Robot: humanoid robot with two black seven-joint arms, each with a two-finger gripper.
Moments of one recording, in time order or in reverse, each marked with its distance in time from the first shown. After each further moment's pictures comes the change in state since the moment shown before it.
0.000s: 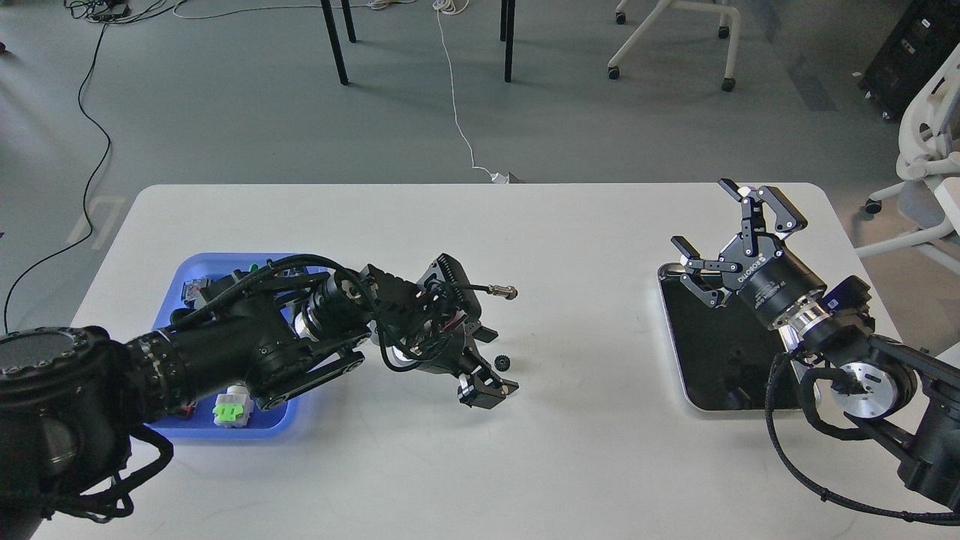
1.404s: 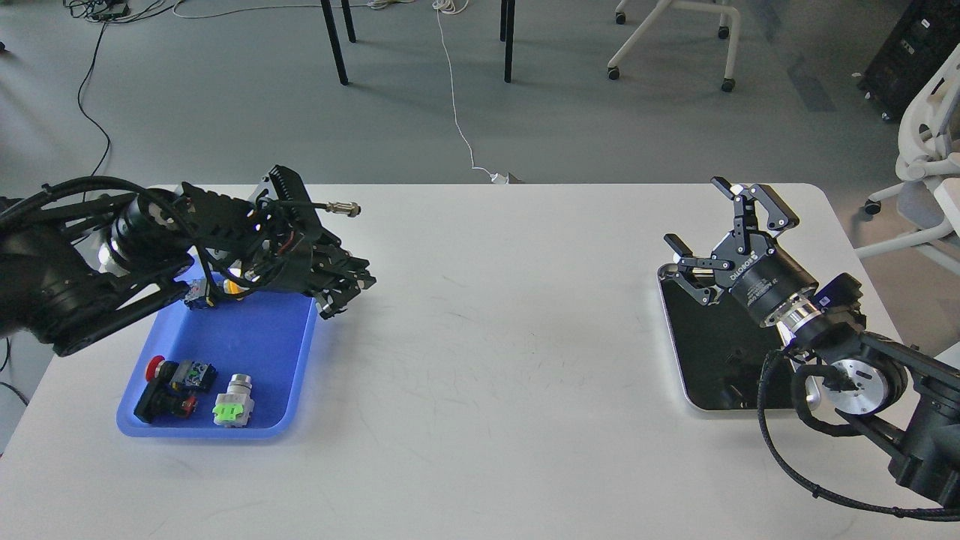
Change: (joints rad) left arm -0.075 0.637 0.011 -0.291 0.000 0.020 0.000; right arm 0.014 0.031 -0.006 -0.001 -0.003 -0.006 0.000
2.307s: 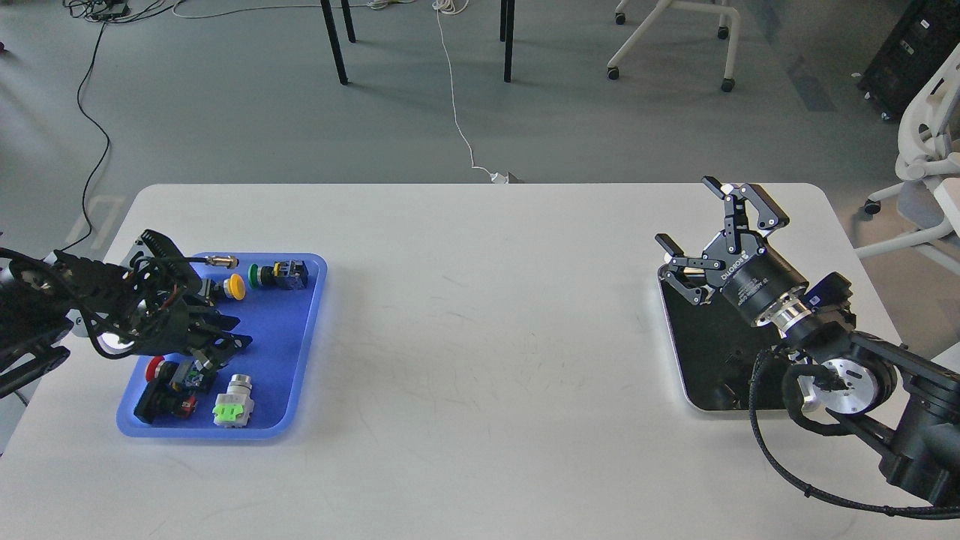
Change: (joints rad) left arm 0.159 0.086 -0.013 0.103 0.000 0.001 0.000; right arm 0.003 0.006 -0.001 -0.001 -0.001 -0.005 0.000
